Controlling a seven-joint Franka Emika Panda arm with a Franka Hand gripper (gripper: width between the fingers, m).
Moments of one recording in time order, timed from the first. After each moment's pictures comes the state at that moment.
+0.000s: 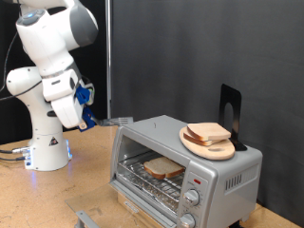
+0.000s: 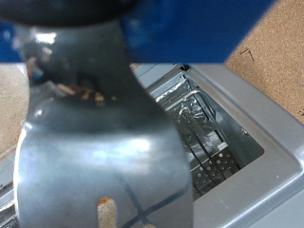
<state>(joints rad) -0.10 -0.39 -0.16 -2.52 0.39 2.02 -0.63</state>
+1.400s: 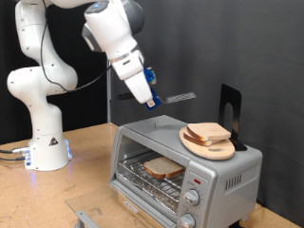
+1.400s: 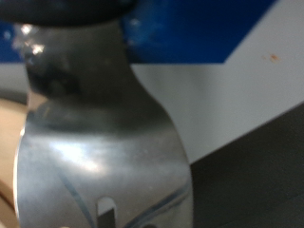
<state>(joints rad) 0.08 -0.38 0.14 -2.50 0.68 2.30 -0.41</state>
